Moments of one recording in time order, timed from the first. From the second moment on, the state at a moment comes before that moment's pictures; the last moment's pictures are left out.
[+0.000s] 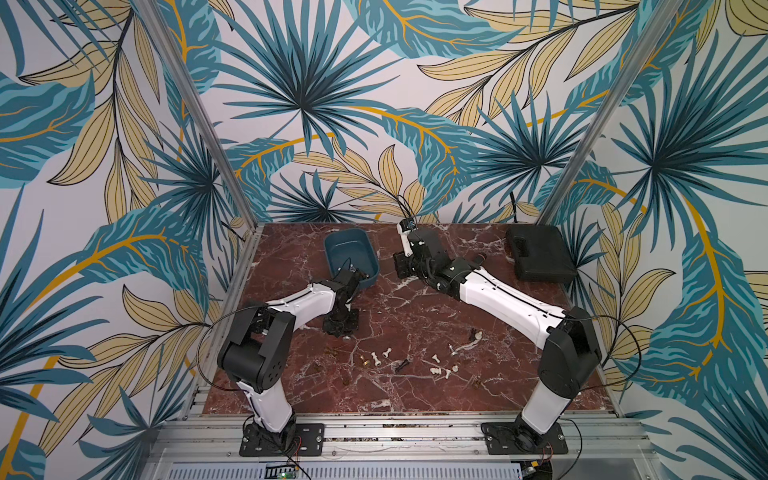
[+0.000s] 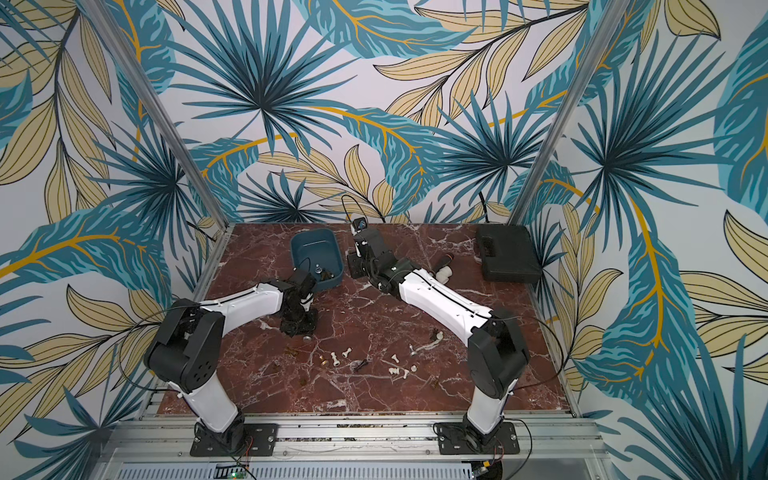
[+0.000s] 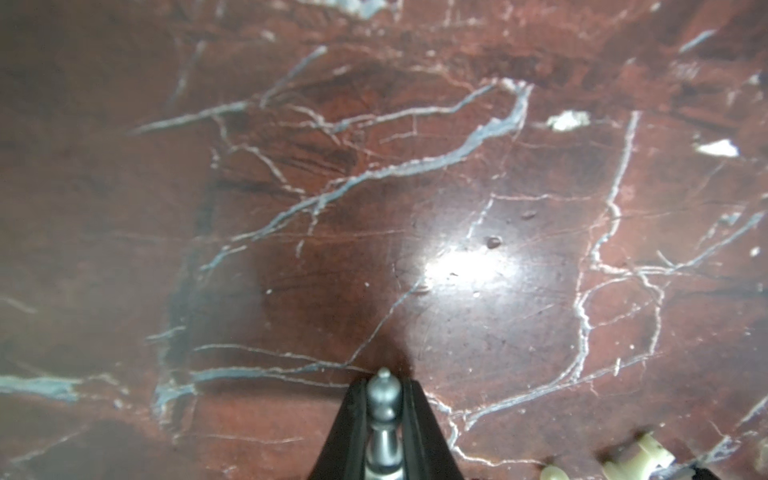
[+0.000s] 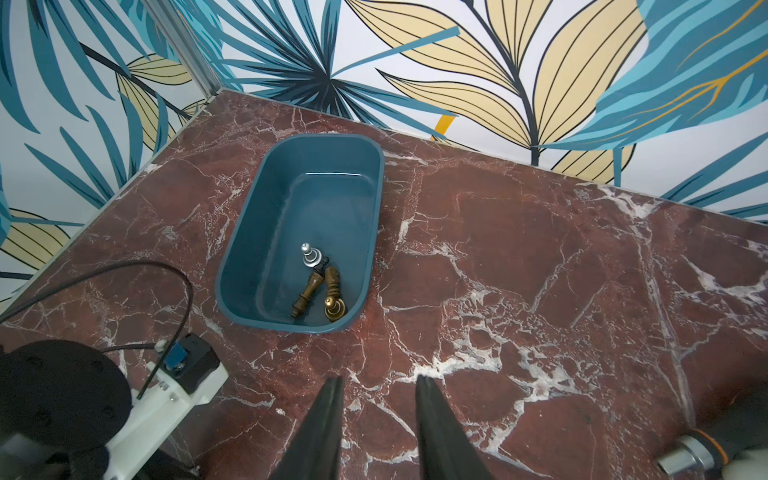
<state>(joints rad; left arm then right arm) -0.40 1.75 1.07 -0.78 0.11 -0.44 0.67 1.75 1.48 -0.31 0.21 0.21</state>
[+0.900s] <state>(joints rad) -0.23 2.13 1.96 -0.85 -0.04 -0.29 0.64 1.50 1.25 -0.35 0.26 0.29</state>
